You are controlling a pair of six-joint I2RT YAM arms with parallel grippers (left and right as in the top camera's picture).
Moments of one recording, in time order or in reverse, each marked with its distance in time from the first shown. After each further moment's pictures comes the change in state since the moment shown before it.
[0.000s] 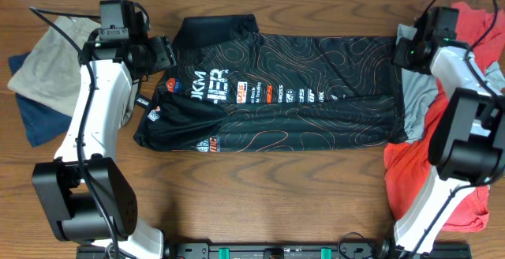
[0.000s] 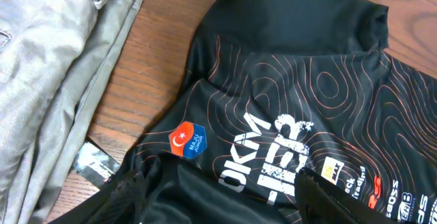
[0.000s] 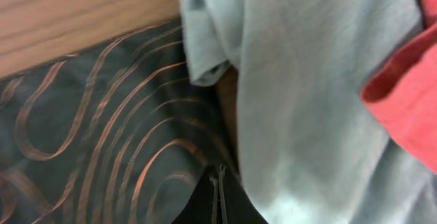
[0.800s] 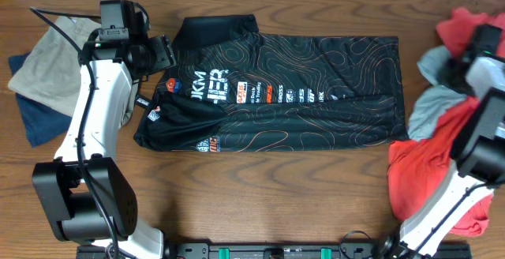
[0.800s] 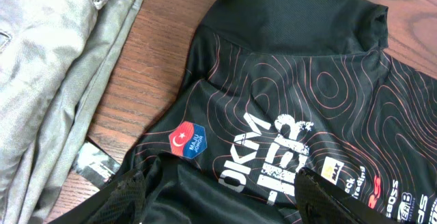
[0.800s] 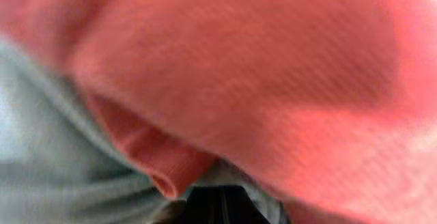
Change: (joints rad) left arm 0.000 0.000 0.000 0.000 0.000 0.000; right arm -0.249 0.063 0.034 -0.068 0.299 0.013
